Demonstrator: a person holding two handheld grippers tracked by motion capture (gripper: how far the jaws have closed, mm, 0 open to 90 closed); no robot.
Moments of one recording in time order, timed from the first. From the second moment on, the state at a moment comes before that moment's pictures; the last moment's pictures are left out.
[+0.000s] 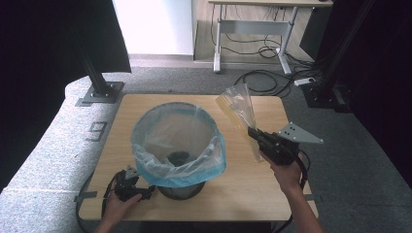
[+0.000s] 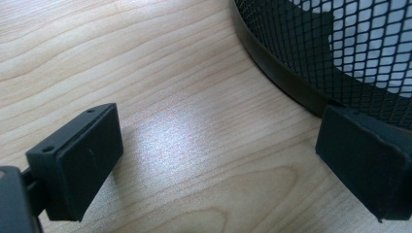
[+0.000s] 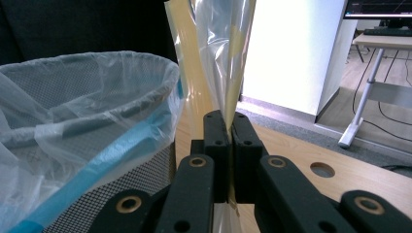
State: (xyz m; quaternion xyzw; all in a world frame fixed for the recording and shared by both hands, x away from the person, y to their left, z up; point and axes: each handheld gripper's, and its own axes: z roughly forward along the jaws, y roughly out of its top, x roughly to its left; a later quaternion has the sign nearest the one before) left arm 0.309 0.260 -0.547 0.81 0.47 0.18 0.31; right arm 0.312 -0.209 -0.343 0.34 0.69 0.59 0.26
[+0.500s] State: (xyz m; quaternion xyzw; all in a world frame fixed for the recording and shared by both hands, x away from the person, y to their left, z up) left arm 0.309 0.260 -0.547 0.81 0.47 0.18 0.31; right arm 0.315 -0.193 -0.324 0.32 0.69 0.60 0.26
